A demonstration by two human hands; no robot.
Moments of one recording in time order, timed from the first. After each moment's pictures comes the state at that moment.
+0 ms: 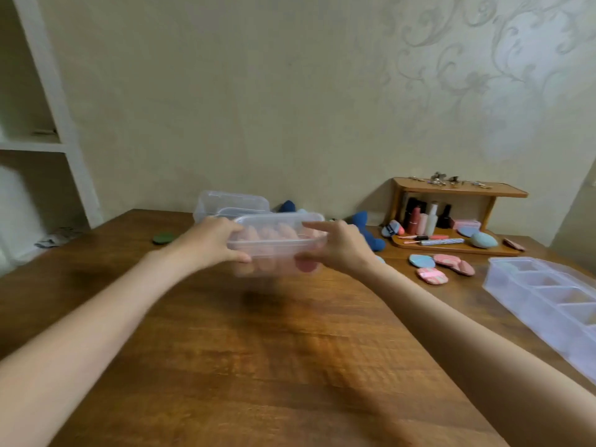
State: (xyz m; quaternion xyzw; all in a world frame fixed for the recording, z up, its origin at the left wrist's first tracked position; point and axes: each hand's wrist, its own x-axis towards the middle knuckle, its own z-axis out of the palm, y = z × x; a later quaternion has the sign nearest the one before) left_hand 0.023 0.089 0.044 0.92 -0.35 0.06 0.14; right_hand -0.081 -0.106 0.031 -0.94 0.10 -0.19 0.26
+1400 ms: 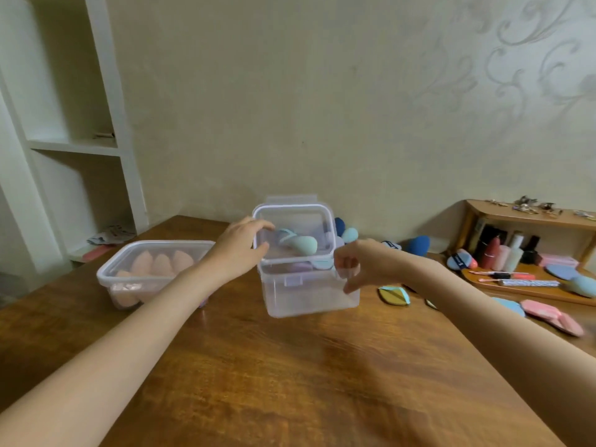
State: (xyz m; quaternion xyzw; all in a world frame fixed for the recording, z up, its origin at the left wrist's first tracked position) left_hand 0.107 0.103 0.028 0.90 -0.30 0.13 0.28; right_hand 0.021 -0.115 0.038 -0.99 -0.05 0.03 0.09
